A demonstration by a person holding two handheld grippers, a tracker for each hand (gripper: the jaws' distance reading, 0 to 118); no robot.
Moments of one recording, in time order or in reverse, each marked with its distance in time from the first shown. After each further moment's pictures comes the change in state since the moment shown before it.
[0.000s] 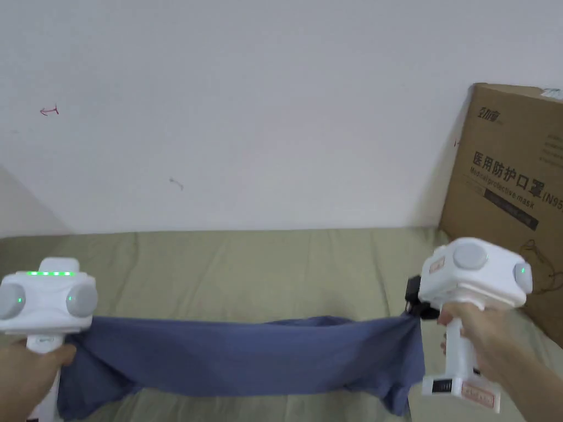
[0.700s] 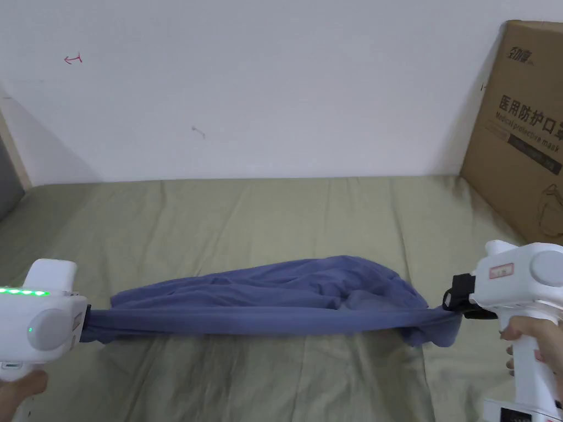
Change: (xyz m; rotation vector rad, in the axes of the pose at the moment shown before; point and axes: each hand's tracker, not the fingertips) left arm -0.074 -0.101 0.115 0.066 -0.115 -0.146; right arm 0.040 -0.113 0.101 0.032 0.103 0.068
